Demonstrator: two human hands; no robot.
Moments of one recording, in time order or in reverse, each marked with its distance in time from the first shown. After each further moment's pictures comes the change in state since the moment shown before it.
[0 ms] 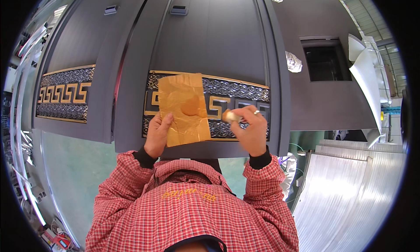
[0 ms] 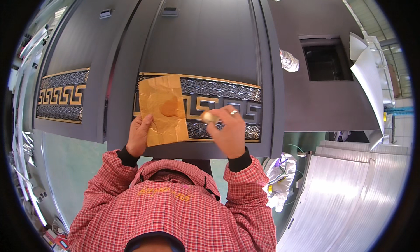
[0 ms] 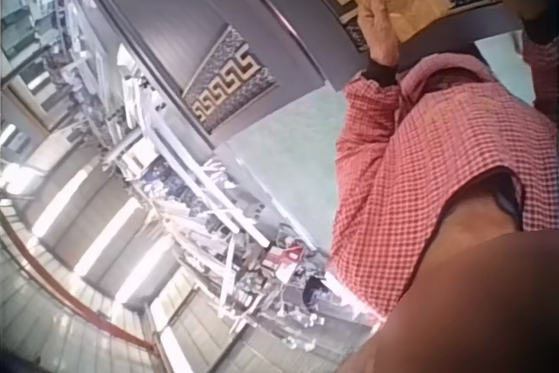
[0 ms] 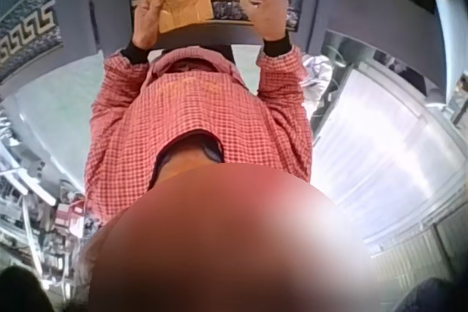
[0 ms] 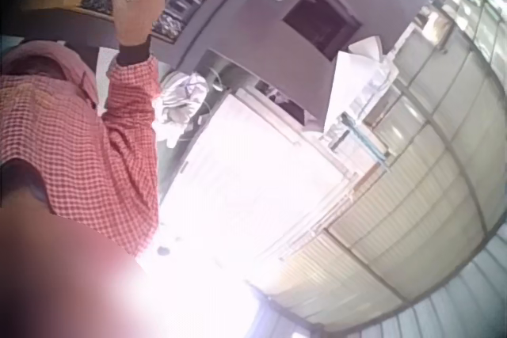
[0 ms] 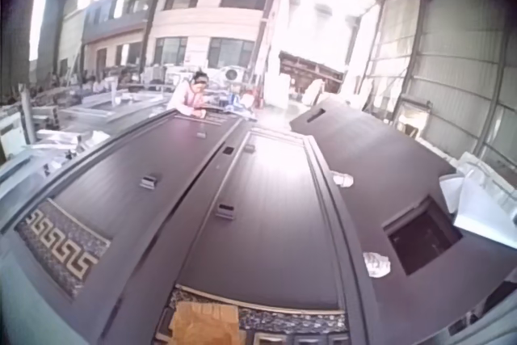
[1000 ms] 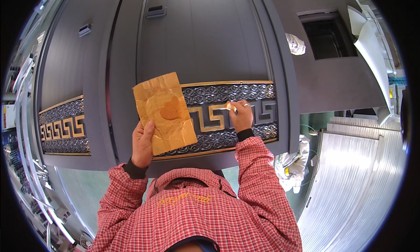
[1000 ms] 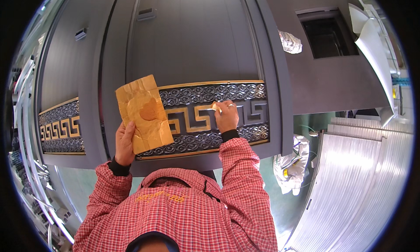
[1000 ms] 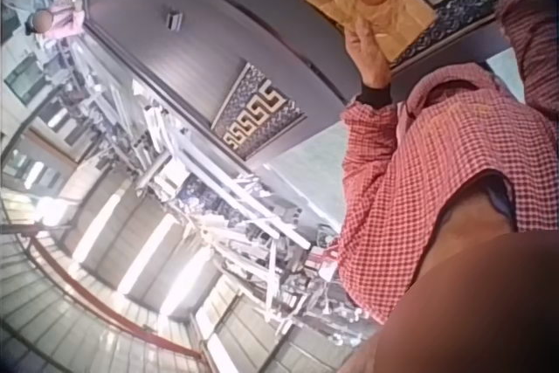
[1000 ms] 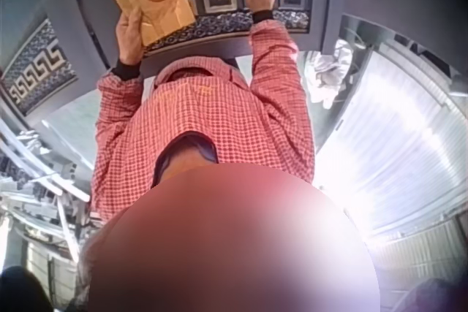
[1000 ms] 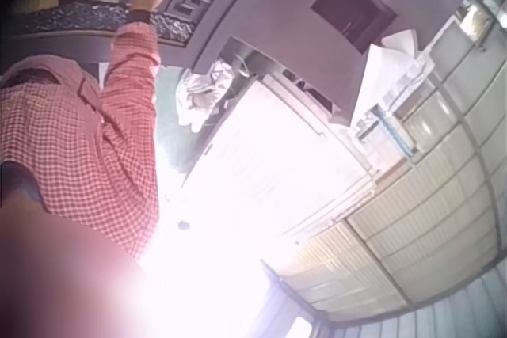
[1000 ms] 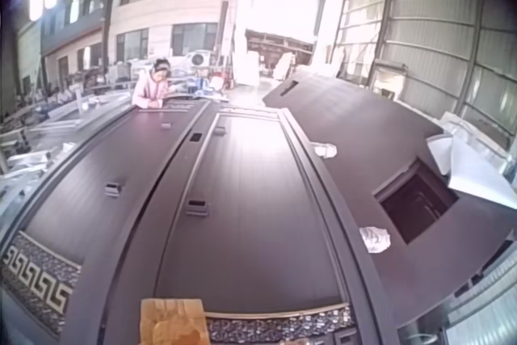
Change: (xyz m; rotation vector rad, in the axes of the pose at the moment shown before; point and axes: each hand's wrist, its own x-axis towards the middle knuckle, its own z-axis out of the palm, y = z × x) left_hand 0.060 0.038 -0.018 0.029 0.000 -0.030; right_hand 0.009 0.168 0.105 -0.258 0.107 0.285
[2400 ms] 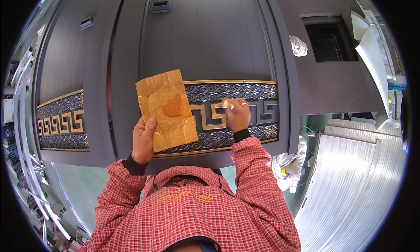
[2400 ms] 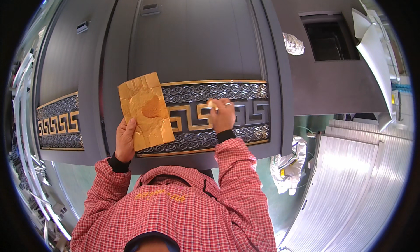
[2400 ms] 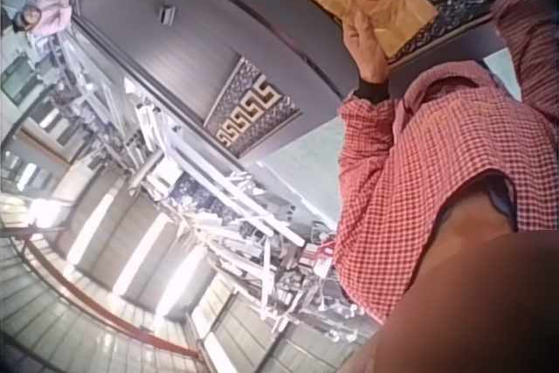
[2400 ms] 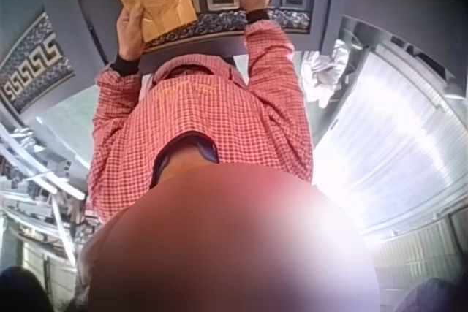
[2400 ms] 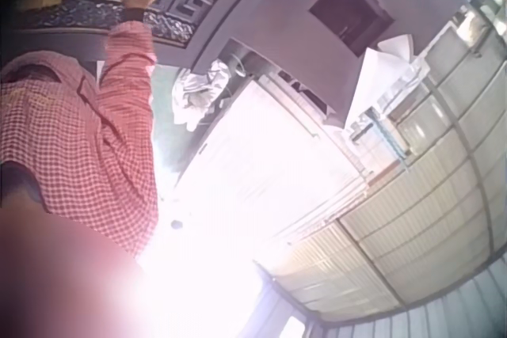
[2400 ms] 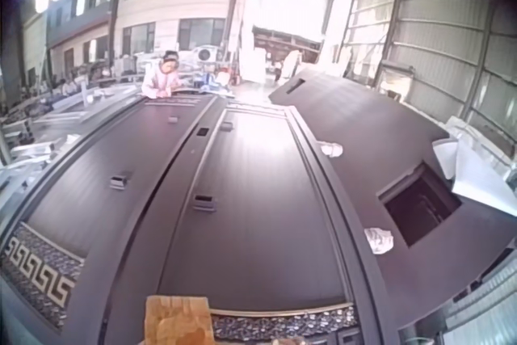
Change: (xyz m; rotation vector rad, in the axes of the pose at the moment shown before) left_hand 0.001 0.001 -0.009 -0.003 -0.002 -0.022; right_hand -0.002 -0.029 0.007 0.039 0.038 -0.023
